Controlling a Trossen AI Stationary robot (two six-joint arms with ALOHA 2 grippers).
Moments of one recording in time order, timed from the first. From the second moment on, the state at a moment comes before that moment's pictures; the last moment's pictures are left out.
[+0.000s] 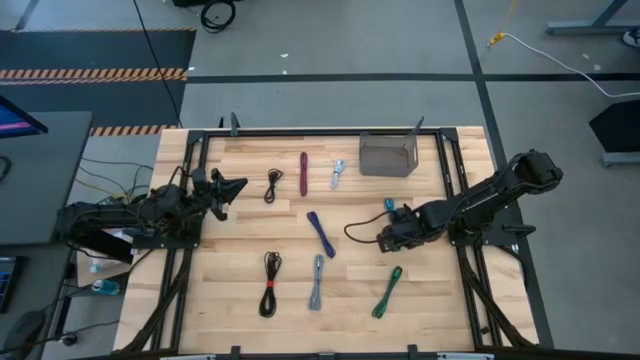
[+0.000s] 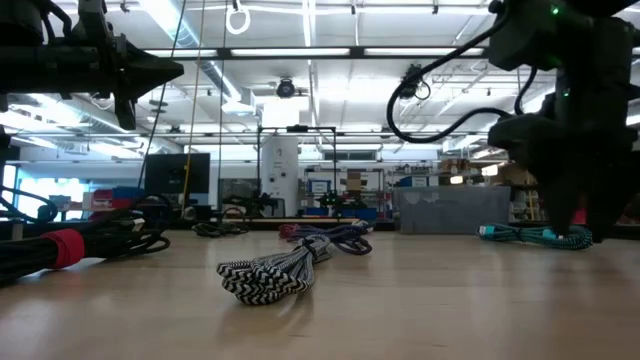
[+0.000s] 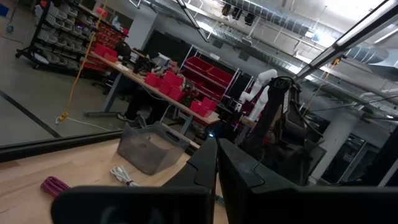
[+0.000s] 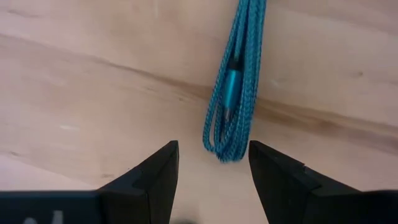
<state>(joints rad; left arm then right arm) 0.09 0.22 0.01 0.44 -0.31 -0.46 0.27 1.39 0.64 -0.62 0.06 1.63</state>
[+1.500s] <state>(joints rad) 0.09 0.22 0.01 0.39 -0.29 -0.46 0.17 1.39 0.95 -0.65 0.03 0.99</state>
